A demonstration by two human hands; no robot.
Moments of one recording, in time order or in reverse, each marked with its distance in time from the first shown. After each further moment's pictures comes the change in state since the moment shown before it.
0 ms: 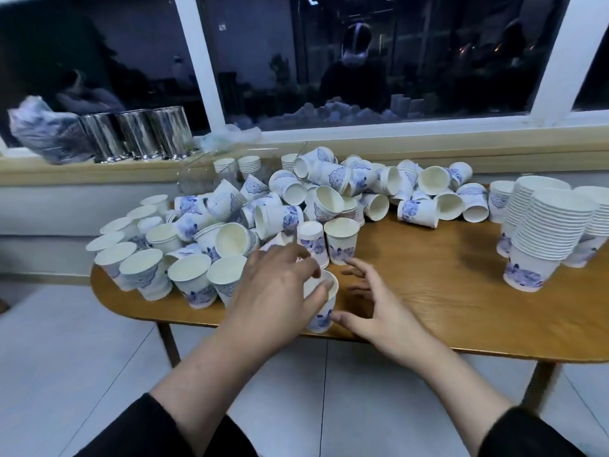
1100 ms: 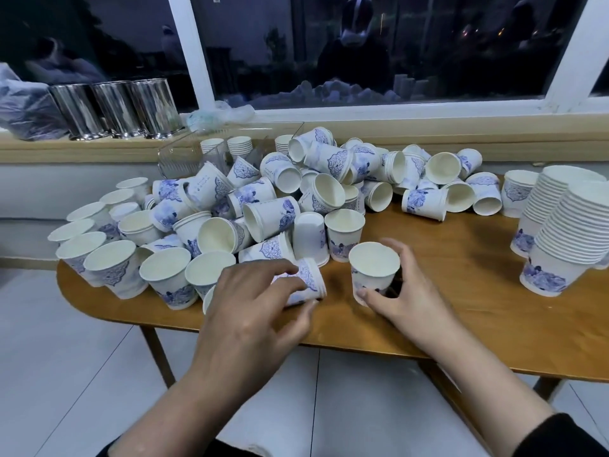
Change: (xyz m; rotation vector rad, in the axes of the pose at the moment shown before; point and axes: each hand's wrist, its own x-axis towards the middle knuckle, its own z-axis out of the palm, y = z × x) left_hand -0.025 -0.020 0.030 -0.159 0.369 0.131; right_hand 0.026 0.028 -0.026 -0.145 0.221 0.100
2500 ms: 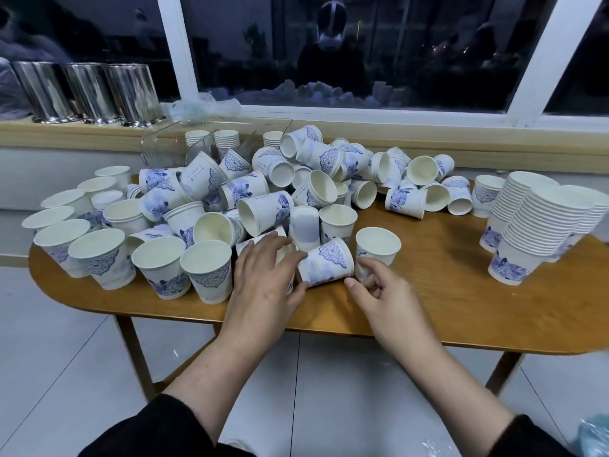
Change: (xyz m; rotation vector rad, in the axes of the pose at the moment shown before) left_hand -0.007 -0.029 0.059 0.000 -0.070 -0.144; right_hand -0.026 -0.014 0.030 -0.003 0.131 0.112
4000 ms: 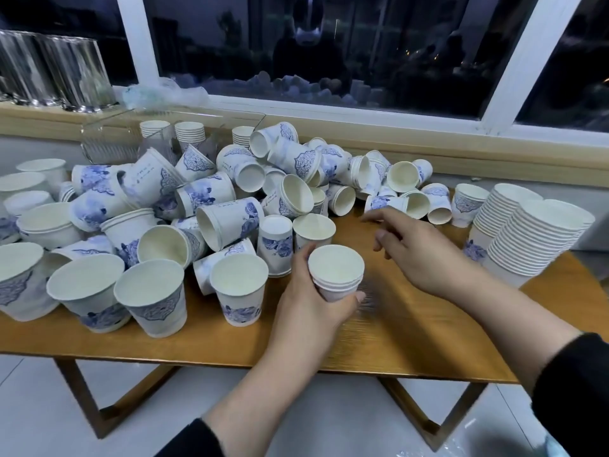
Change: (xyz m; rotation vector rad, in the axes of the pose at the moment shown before) left_hand 0.034 0.074 0.051 -0.824 -0.256 -0.589; right_hand 0.095 -0.024 -0.092 -0.408 -0.225 -0.195
